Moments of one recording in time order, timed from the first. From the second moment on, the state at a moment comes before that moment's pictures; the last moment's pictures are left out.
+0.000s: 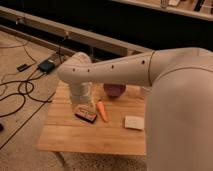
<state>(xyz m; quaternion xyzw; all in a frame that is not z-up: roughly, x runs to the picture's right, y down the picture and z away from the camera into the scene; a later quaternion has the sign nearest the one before) -0.107 0.104 0.703 -0.26 0.23 0.64 0.68</state>
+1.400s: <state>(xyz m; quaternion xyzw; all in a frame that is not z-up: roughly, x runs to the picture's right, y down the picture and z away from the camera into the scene) -0.059 0.125 0.706 -0.26 0.24 0.67 0.66</state>
